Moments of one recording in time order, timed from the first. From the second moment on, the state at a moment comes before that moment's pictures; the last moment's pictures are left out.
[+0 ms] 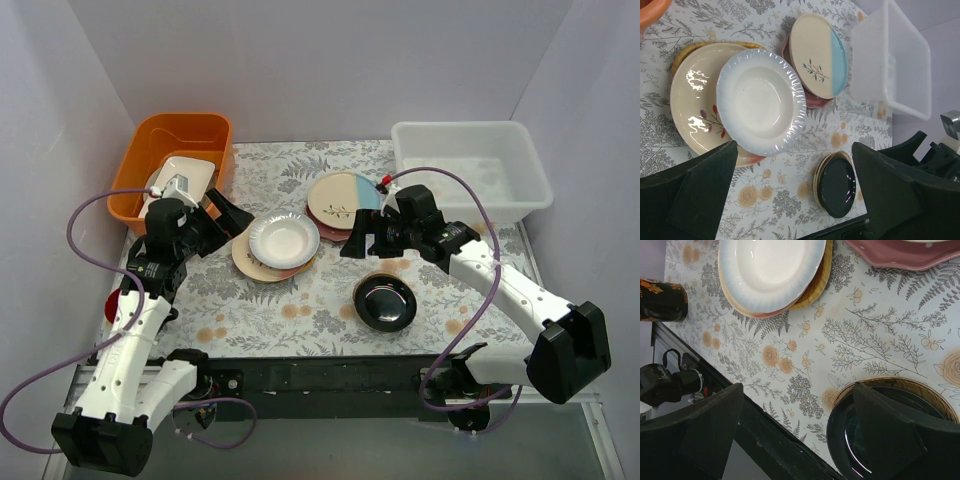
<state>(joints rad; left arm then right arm) -0.16 0.88 0.92 -0.49 0.19 -0.73 0.59 1.27 0.99 -0.42 -0.35 0.52</state>
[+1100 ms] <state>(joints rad) -0.16 1.05 0.69 -0.42 0.29 -0.90 0.59 1.36 0.91 -0.22 -0.50 0.57</state>
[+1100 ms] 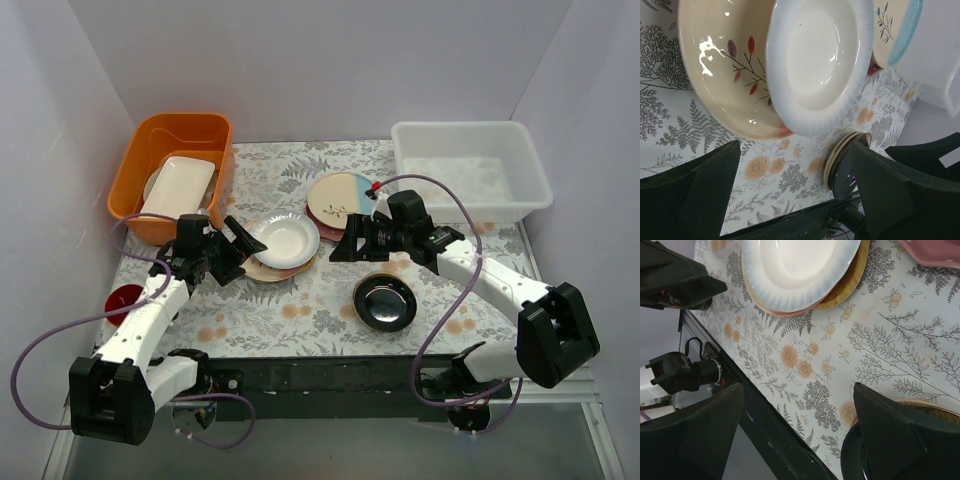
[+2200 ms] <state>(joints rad) -0.33 1.30 0.63 -0.15 0.11 -1.10 0.59 1.23 0.87 -0.20 -0.51 0.55</state>
